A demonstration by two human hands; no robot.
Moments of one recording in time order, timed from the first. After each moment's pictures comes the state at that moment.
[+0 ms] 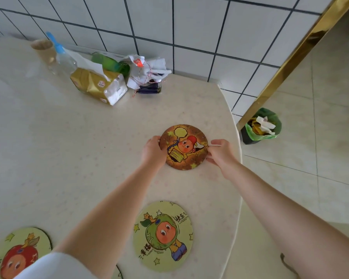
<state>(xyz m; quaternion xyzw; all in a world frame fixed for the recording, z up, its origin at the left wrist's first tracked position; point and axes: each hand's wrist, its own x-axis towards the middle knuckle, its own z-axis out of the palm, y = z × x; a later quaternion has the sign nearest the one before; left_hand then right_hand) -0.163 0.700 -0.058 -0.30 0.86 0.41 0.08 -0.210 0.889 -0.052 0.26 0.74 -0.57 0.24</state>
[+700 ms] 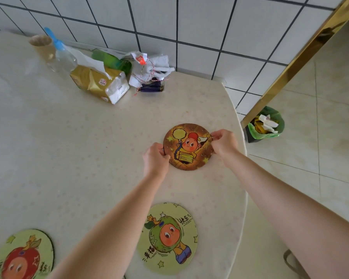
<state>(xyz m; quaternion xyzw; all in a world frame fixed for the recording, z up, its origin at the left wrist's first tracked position) -0.141 0.703 -0.067 -0.34 0.82 0.46 0.02 -0.242 0.876 -0.062 0.19 0.86 -0.43 0.18</state>
